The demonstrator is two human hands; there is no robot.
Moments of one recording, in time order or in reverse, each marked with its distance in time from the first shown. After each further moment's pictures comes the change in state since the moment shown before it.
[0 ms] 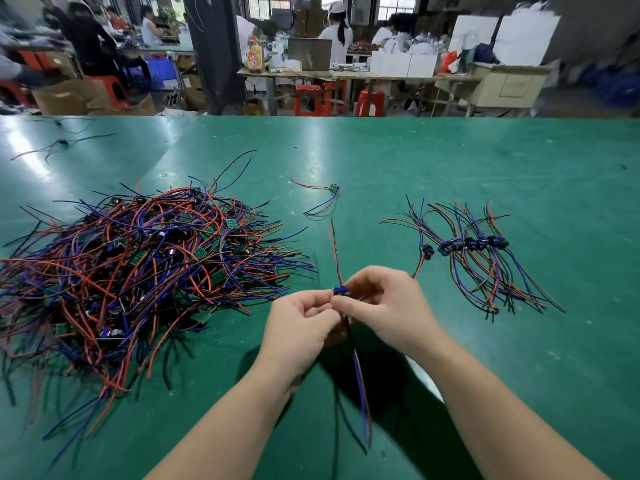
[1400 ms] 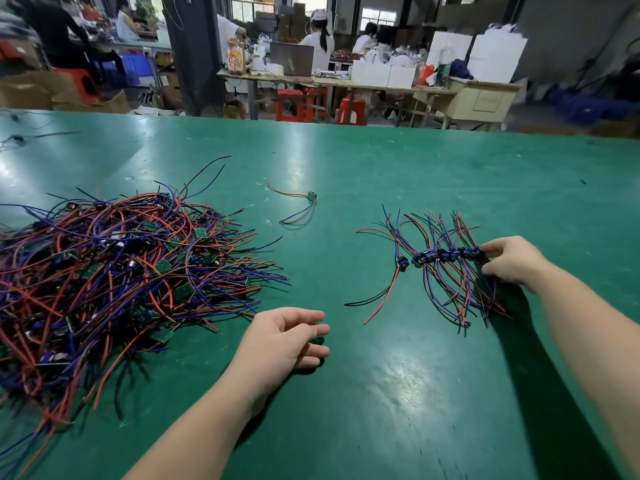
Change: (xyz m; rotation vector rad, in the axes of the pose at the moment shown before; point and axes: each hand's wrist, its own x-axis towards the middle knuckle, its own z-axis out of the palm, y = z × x) left_hand 0.004 0.005 0.001 0.221 -0.037 -0.138; right_hand 0.090 0.122 -0.217 -0.557 0.245 0.556
